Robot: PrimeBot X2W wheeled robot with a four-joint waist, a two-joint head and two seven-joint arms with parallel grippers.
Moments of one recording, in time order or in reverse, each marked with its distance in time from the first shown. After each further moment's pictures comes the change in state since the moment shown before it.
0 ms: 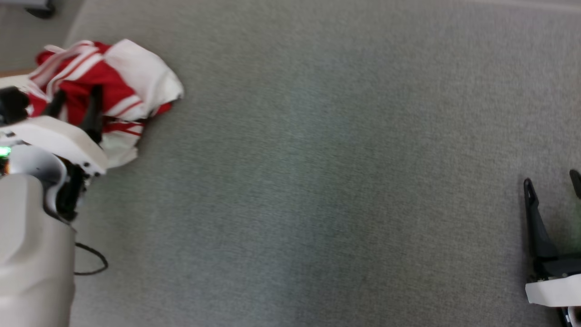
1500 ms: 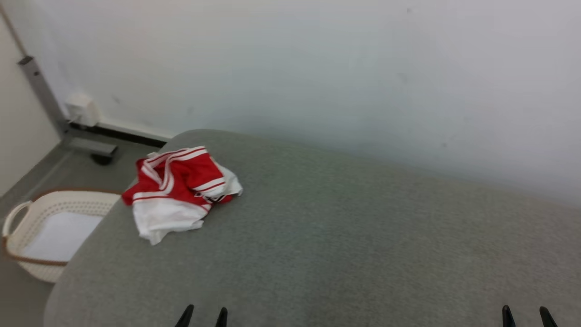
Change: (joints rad) left arm 0.928 -0.242 -0.221 -0.479 0.168 -0.009 -0.336; right arm 0.333 0.156 -0.052 0.126 0.124 0.000 -0.009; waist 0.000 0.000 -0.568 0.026
